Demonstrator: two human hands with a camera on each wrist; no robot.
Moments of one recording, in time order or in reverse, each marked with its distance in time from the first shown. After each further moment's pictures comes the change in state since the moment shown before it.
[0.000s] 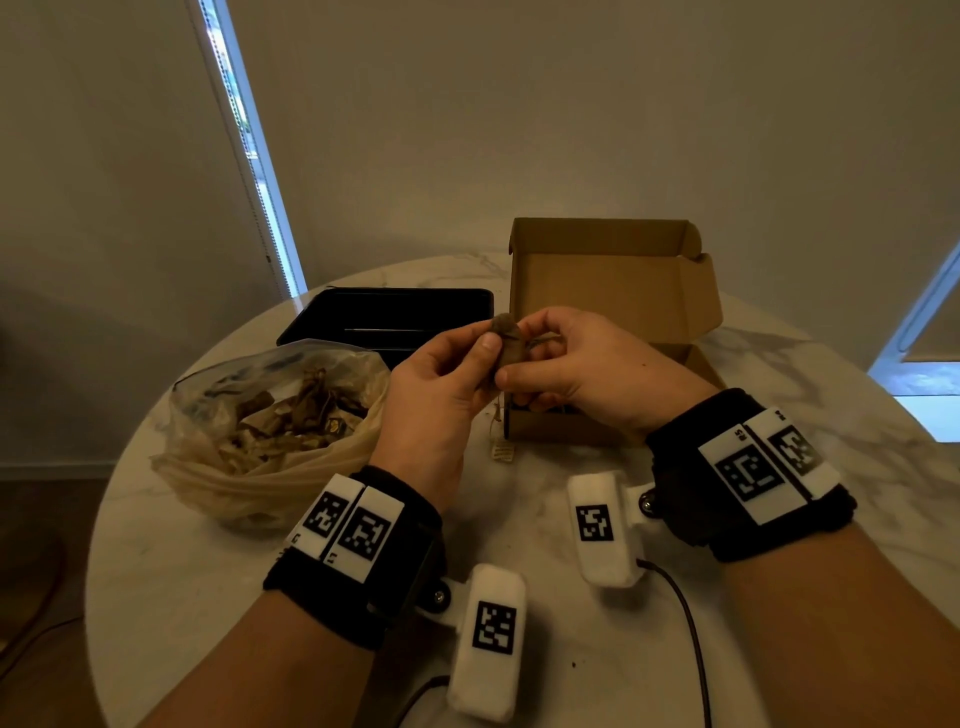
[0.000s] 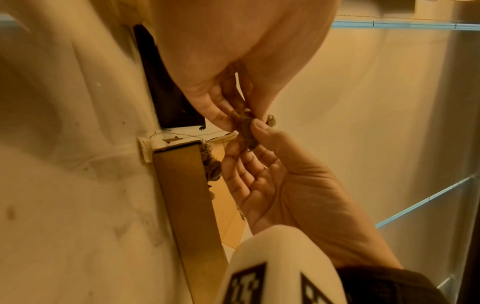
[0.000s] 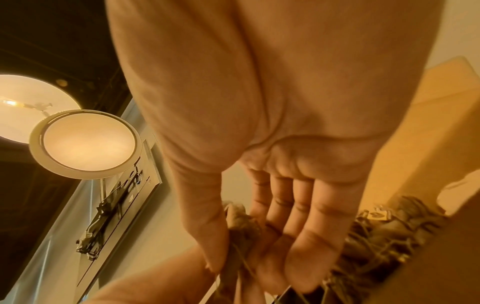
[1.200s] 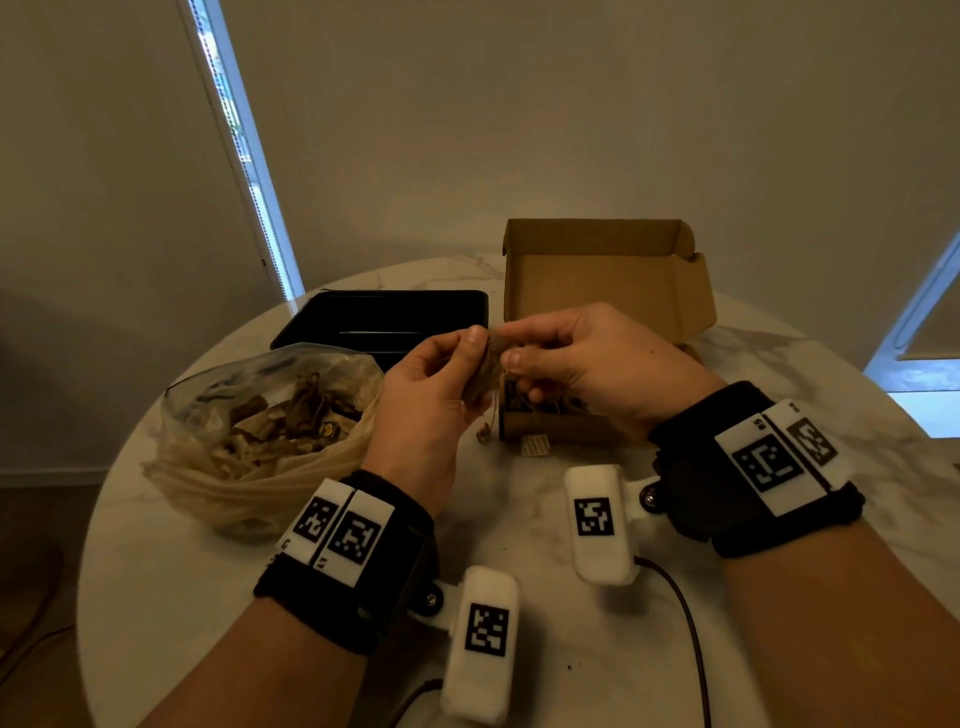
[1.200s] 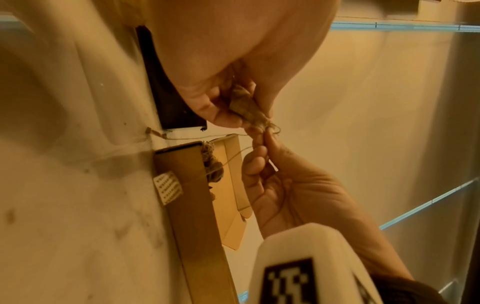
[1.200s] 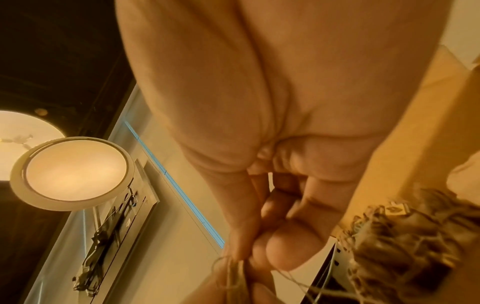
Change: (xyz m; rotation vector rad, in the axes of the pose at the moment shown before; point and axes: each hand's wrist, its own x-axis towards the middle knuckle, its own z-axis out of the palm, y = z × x) left_hand 0.001 0.000 0.000 0.030 0.036 -0.050; right_hand -0.005 -0.001 -0.007 0.047 0.017 -0.027
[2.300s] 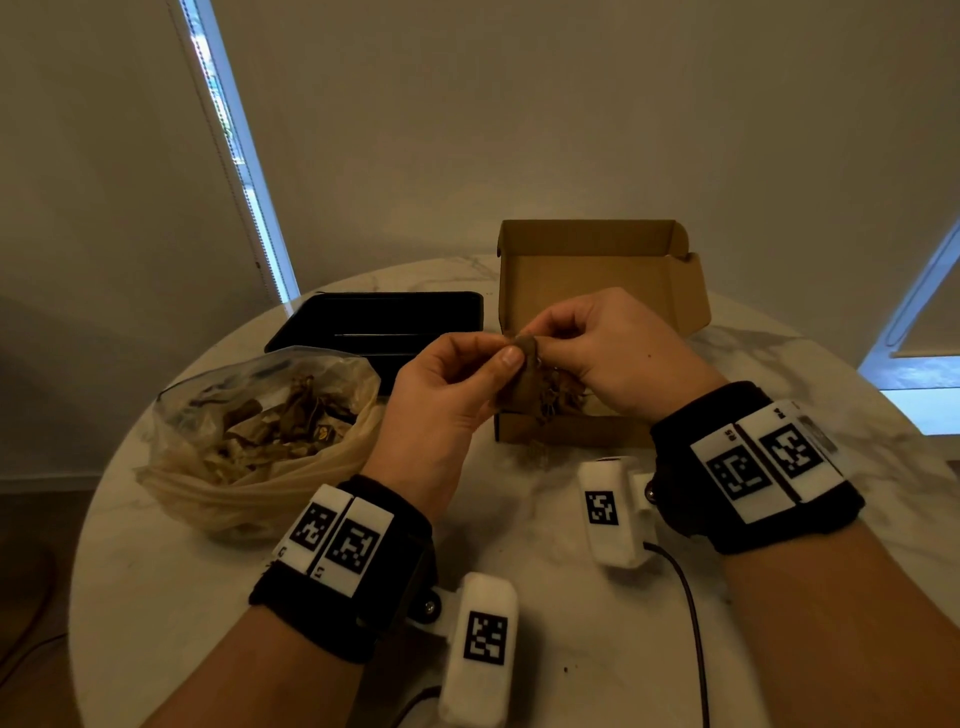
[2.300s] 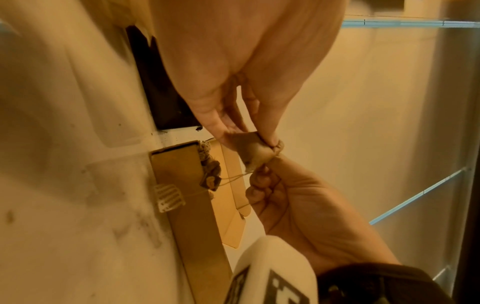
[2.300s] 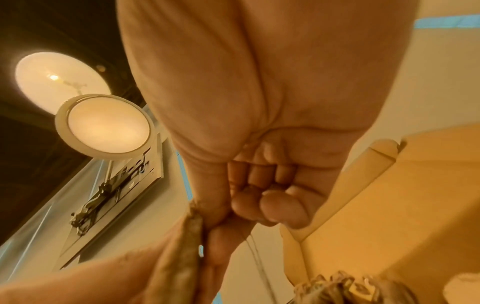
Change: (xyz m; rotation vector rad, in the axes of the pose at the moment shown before) left_hand -0.004 -0.002 0.005 0.056 -0.137 0.079; right_hand -0.001 -0.004 -0.009 -0.327 0.170 -0.098
